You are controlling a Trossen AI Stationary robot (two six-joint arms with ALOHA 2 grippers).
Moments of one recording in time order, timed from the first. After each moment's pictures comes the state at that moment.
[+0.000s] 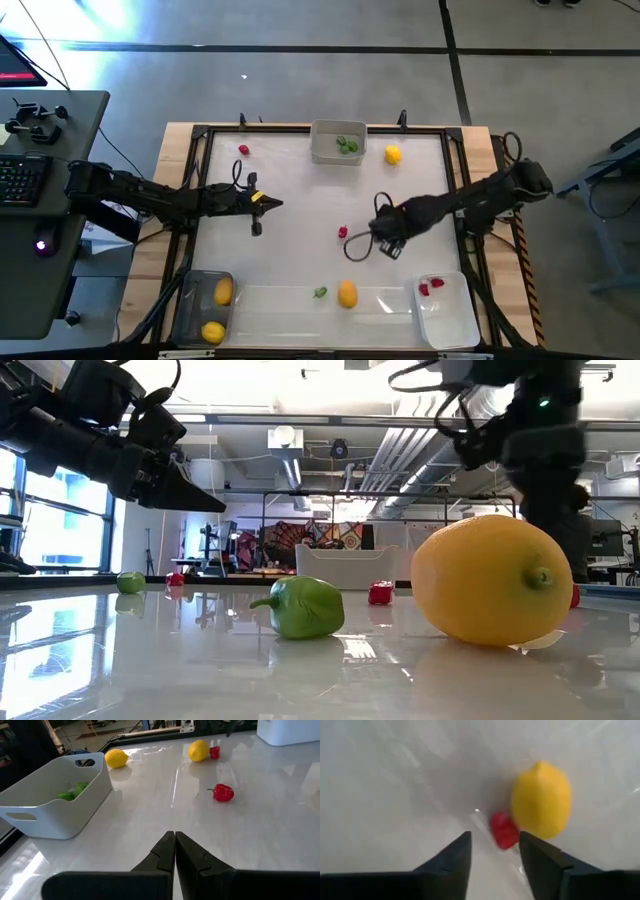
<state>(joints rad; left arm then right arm) 0.04 1.09 0.17 0.59 -0.17 0.13 0.23 1.53 1.02 -1.06 0.13 0.81</state>
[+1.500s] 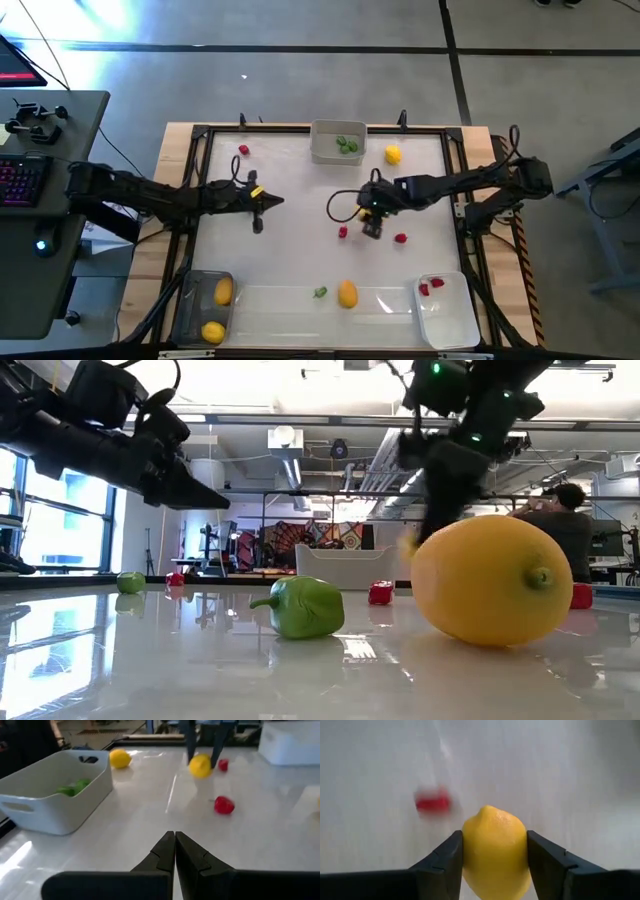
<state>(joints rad) 0.08 1.10 0.17 0.64 -0.12 0.03 -0.03 1.50 0.87 -0.42 0.08 0.24</state>
